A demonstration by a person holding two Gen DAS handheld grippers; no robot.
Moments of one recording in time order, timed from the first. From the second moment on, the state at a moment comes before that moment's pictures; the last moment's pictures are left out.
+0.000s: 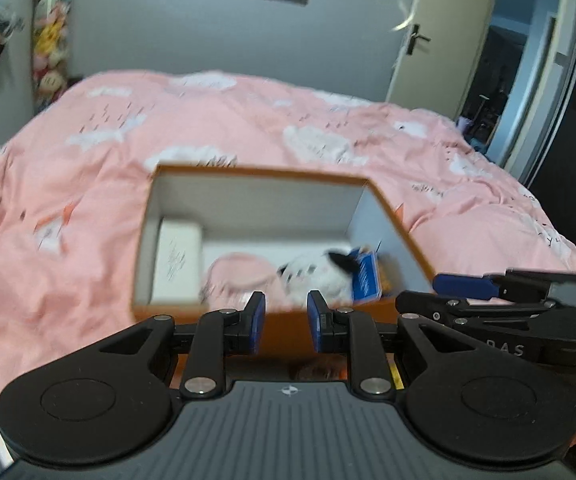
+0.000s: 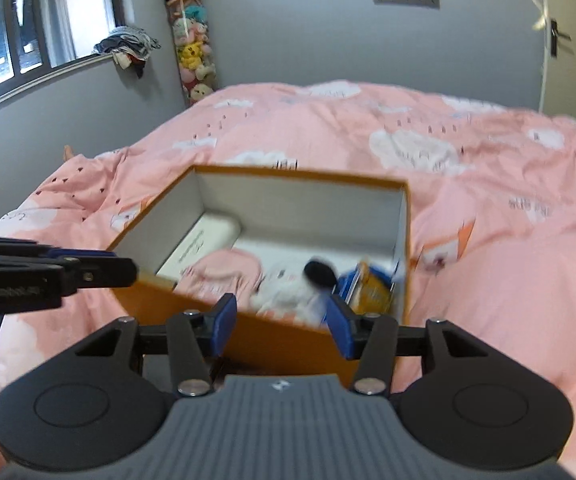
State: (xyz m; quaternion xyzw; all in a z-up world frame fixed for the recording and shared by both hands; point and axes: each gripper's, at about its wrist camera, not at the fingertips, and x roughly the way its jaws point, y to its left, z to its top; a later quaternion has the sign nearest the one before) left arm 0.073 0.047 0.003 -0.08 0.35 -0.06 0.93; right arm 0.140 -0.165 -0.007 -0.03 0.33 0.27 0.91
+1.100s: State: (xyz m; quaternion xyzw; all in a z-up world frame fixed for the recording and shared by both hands) left arm 0.108 0.119 -0.127 -0.28 0.51 -0.02 0.81; right arm 0.159 -0.149 -0.132 0.08 0.57 0.28 0.77
